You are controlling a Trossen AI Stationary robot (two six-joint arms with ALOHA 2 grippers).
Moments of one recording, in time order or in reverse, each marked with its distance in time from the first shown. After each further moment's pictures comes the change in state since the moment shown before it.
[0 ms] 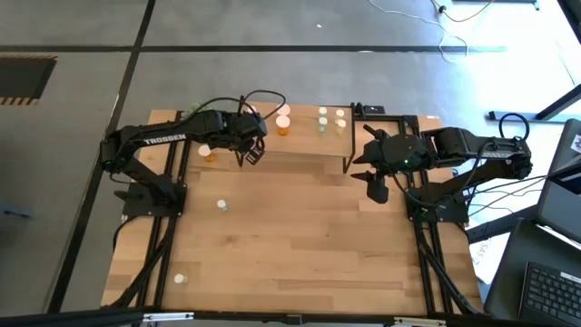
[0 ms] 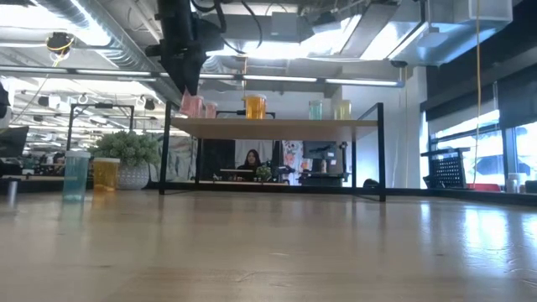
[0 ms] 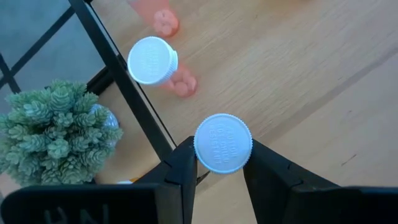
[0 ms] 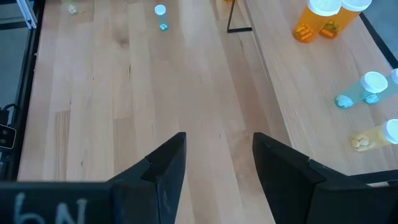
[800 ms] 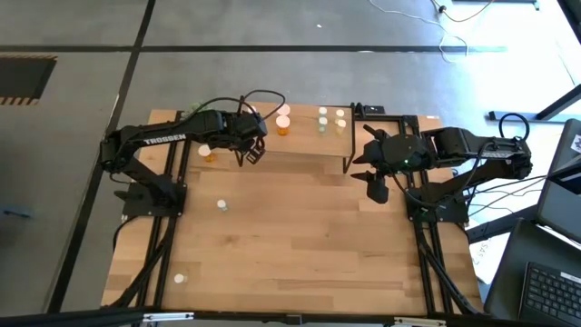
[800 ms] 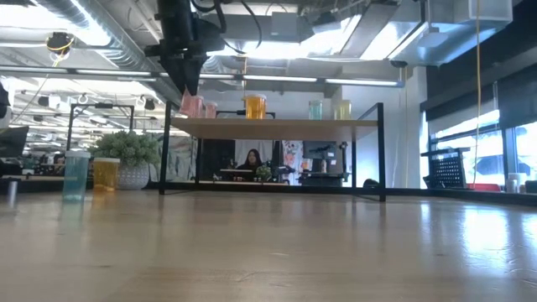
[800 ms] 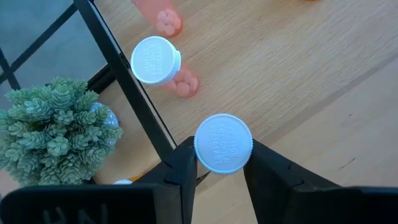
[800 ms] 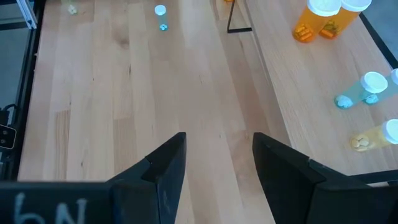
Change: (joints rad) left arm 0.000 0.000 0.000 0.000 -0.005 -0.019; right arm 0.000 0.000 0.000 0.000 0.000 0.000
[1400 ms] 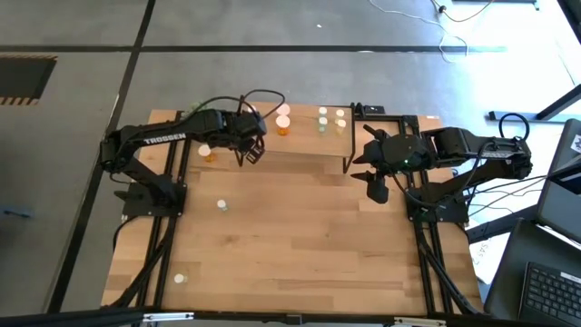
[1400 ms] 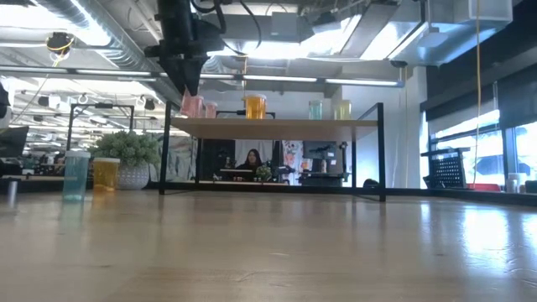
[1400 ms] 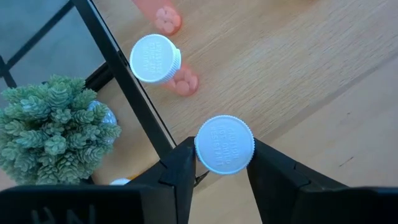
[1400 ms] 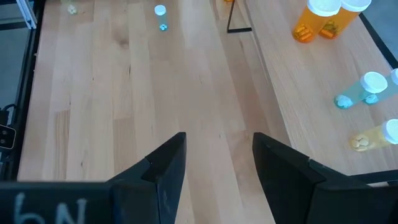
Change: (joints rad) left arm 0.009 0.000 0.001 -0.002 0.017 0.001; right arm 0.000 0.000 0.000 0.000 0.000 0.000
